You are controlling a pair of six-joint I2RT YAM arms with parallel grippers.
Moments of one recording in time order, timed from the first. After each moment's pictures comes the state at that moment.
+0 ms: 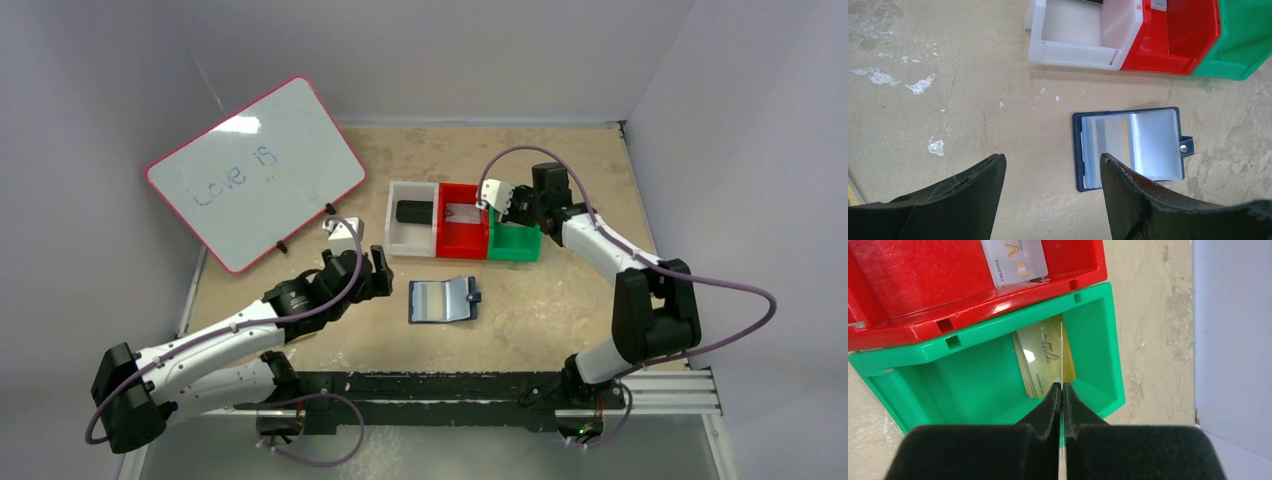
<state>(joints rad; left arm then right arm) -0.92 0.95 0.66 -0.40 -0.50 -0.77 0.23 1.51 0.97 -0.20 -0.23 -1.08</state>
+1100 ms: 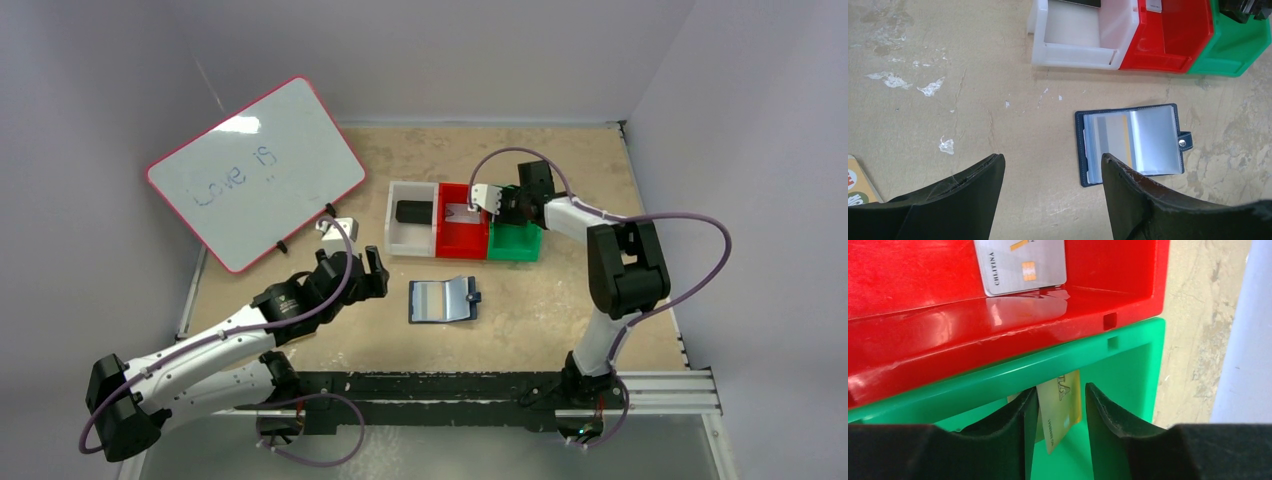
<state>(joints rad) -0.91 0.88 0.66 -0.44 -0.50 -0.74 0.22 1.81 1.09 -0.17 -0.25 -1.23</state>
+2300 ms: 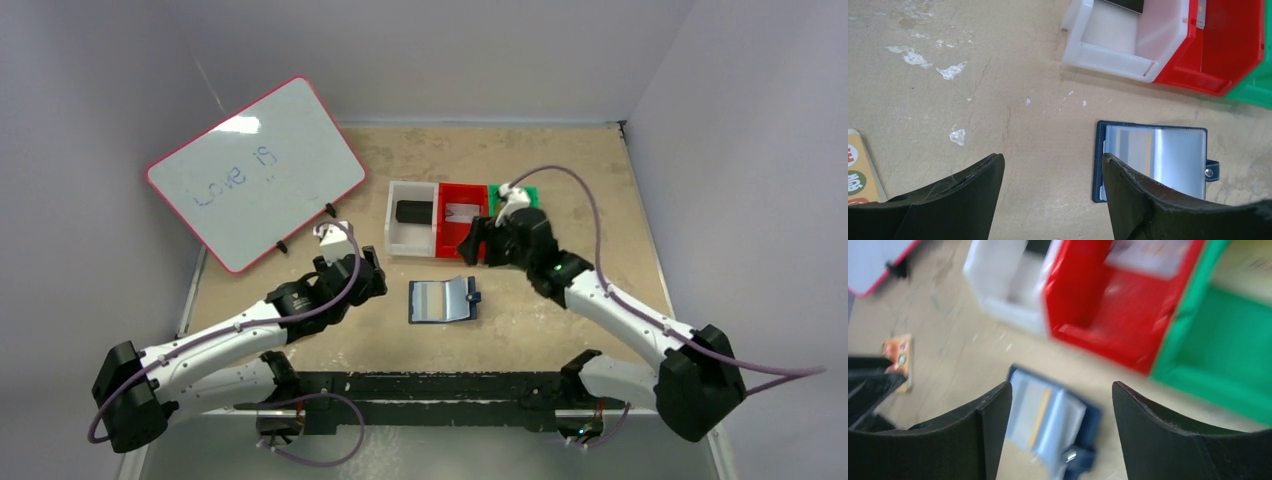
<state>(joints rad) -0.91 0.95 0.63 -0.44 -0.58 -0.88 0.47 1.16 0.72 -0.06 -0.09 0.41</state>
